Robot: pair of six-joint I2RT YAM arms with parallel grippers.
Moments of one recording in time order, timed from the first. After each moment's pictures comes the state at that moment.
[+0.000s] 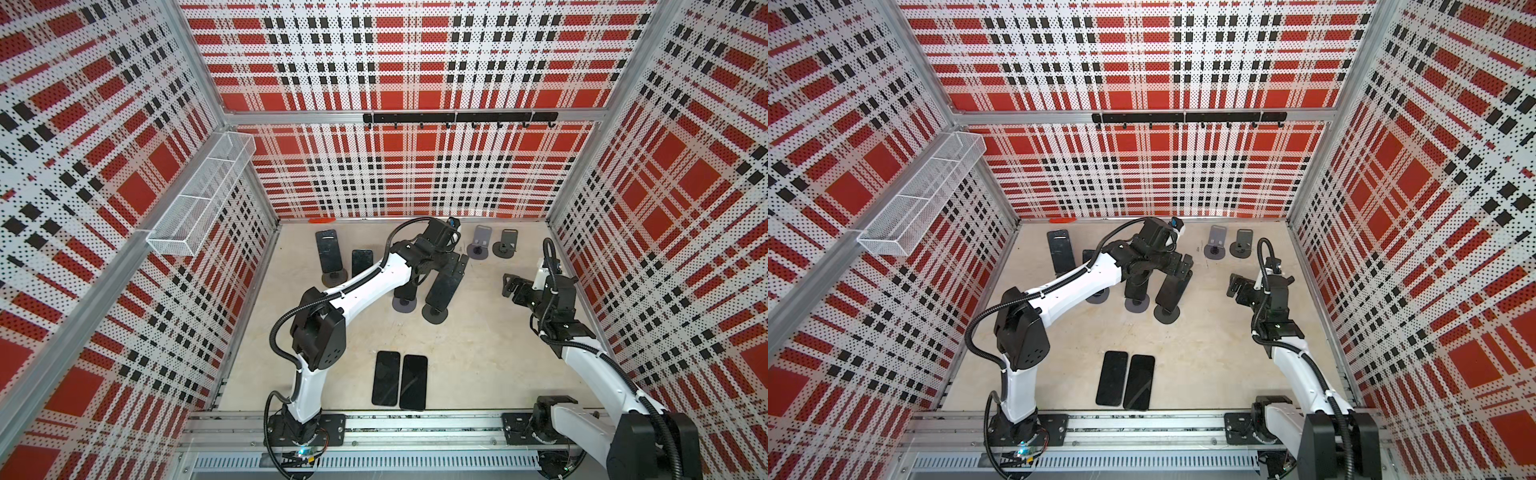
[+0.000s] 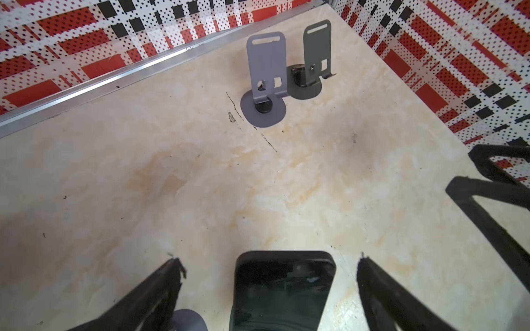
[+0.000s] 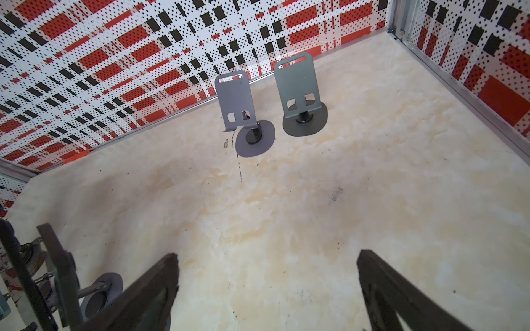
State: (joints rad) left arm -0.79 2.01 1.85 -0.56 -0.01 -0.19; right arm 0.01 1.04 0.54 0.06 -0.04 0.34
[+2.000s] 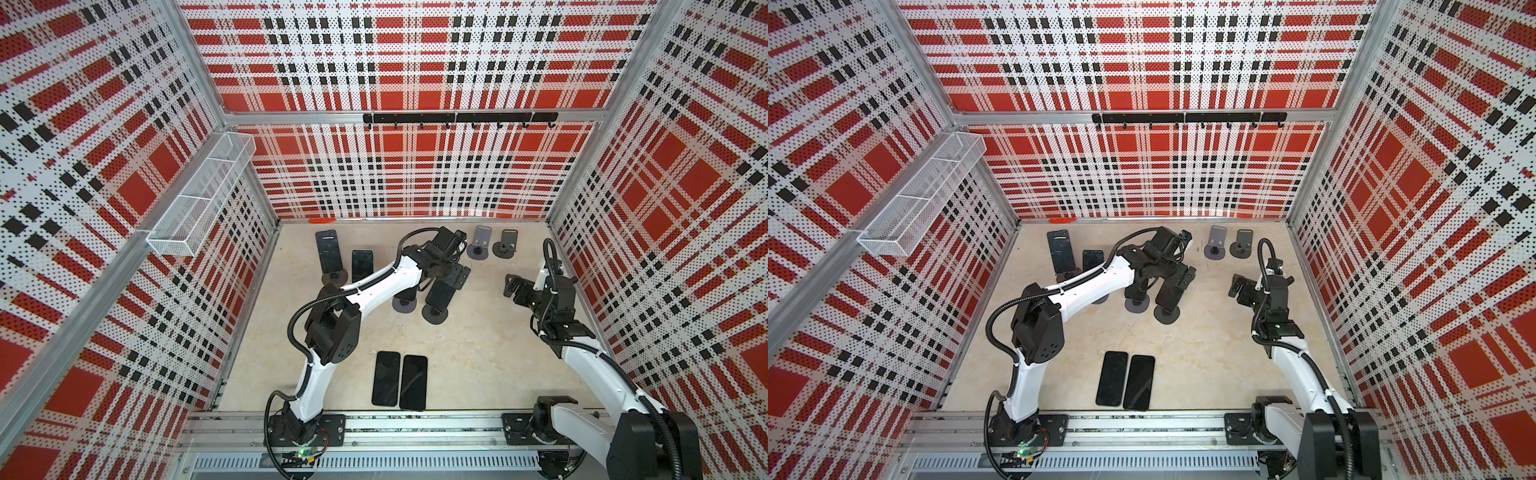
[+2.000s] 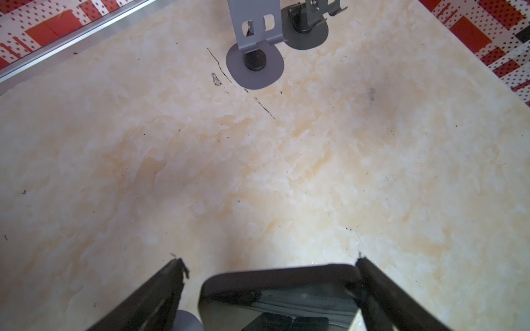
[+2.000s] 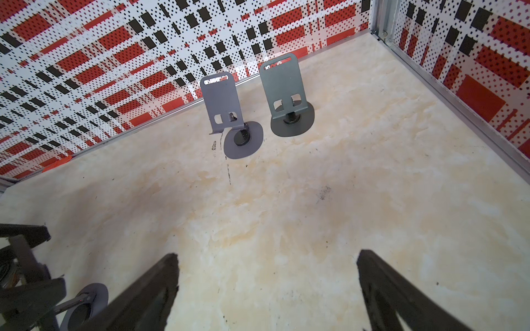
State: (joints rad) left arm -0.80 2.11 1.88 -0.62 0.00 -0.12; right arm 0.01 1.04 0.54 0.06 0.01 0.35
